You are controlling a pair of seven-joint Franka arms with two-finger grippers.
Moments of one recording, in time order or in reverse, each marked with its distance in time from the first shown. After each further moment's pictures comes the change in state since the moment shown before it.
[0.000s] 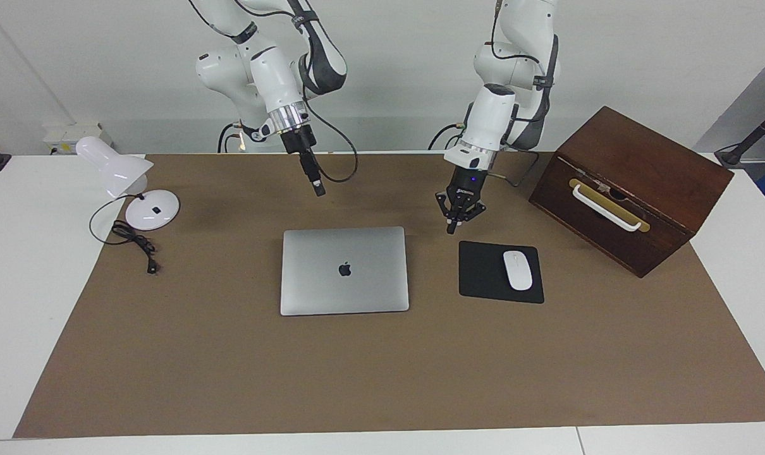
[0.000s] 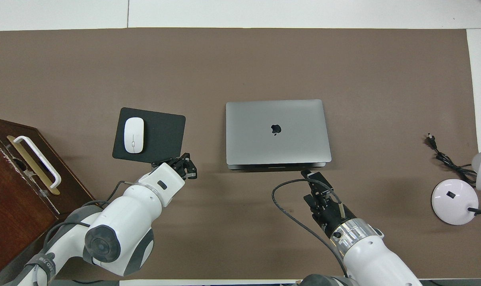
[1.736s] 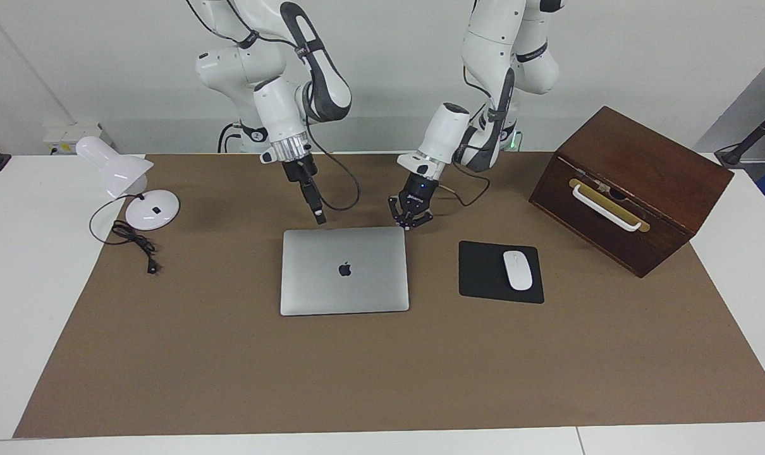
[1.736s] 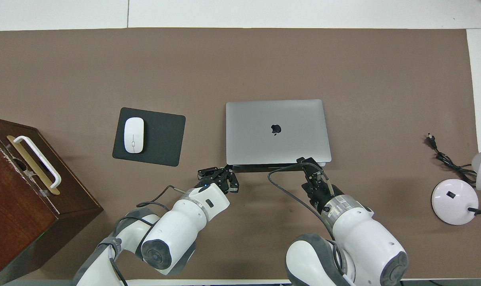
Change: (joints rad) left arm -0.214 0.290 0.005 0.082 -0.041 0.323 -0.012; right arm -0.069 0.253 -0.007 0.159 0.084 0.012 -0.207
